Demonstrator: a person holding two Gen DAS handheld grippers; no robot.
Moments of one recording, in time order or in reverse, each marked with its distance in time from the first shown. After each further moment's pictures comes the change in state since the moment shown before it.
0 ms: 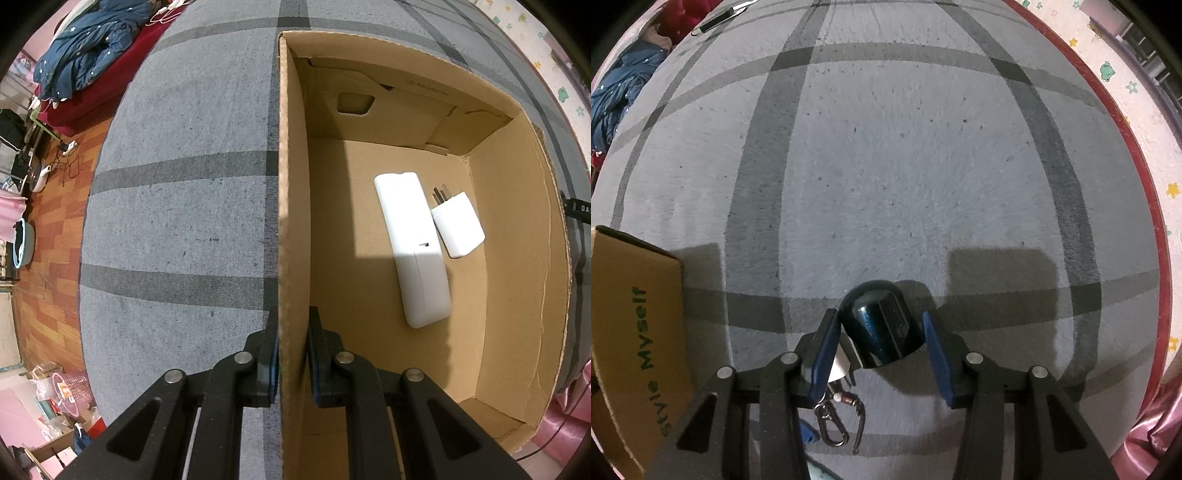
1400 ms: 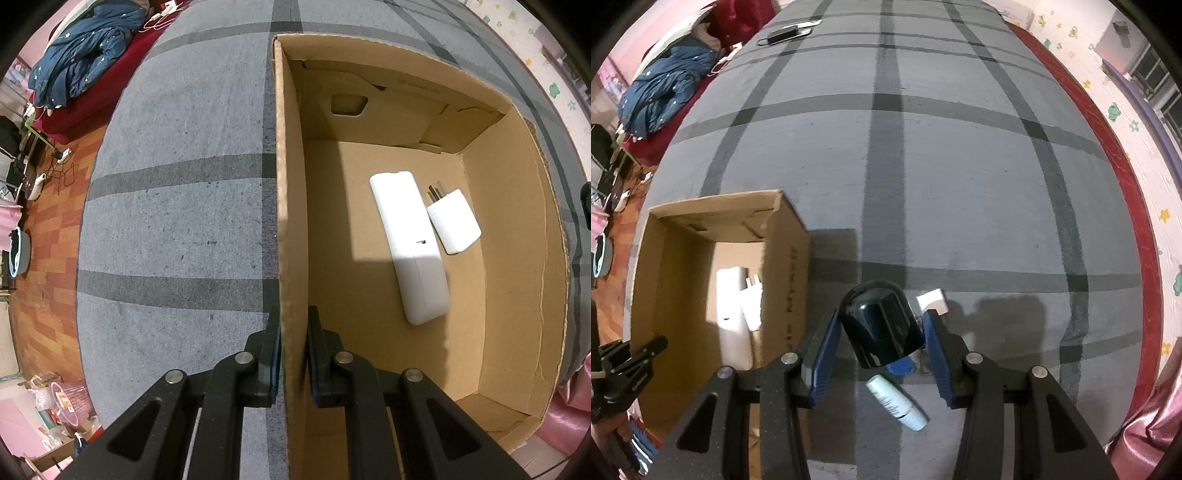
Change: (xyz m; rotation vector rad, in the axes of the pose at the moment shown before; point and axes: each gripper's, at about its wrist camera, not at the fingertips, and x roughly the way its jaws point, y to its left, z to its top) left arm -0.001 0.003 -0.006 0.019 -0.024 -0.020; right arm -0.118 0.089 -0.045 -0.089 -0.101 0.047
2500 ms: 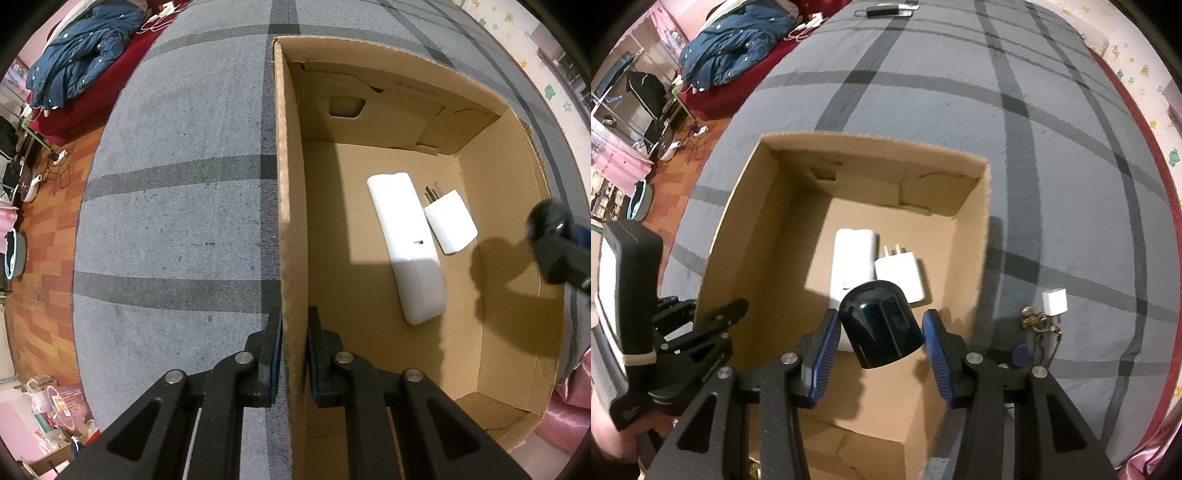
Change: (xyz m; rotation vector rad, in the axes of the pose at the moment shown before) left arm -0.002 0.004 -0.002 0.000 -0.013 -0.023; right arm 0.009 0.135 -0.026 -0.186 0.043 0.139
